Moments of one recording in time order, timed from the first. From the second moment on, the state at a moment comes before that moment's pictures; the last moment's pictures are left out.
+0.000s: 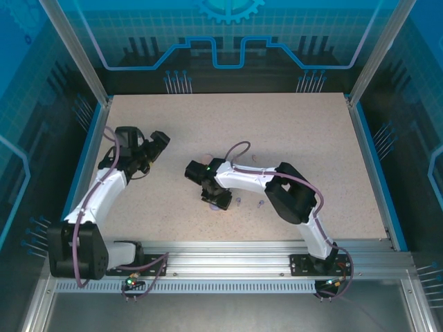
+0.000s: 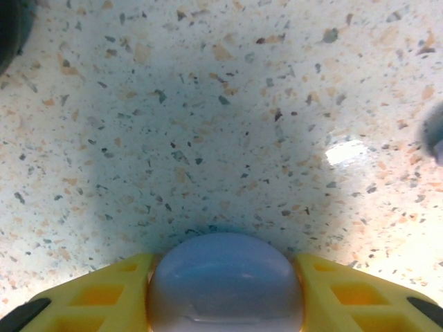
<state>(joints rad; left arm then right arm) 0.02 1.22 0.84 -0.38 0.25 -0.93 0.99 2.13 1.60 -1.00 0.06 1.46</state>
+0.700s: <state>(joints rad) -0.21 0.82 0.24 0.19 0.42 -1.01 0.80 1.93 1.59 -0.86 0.01 1.36</state>
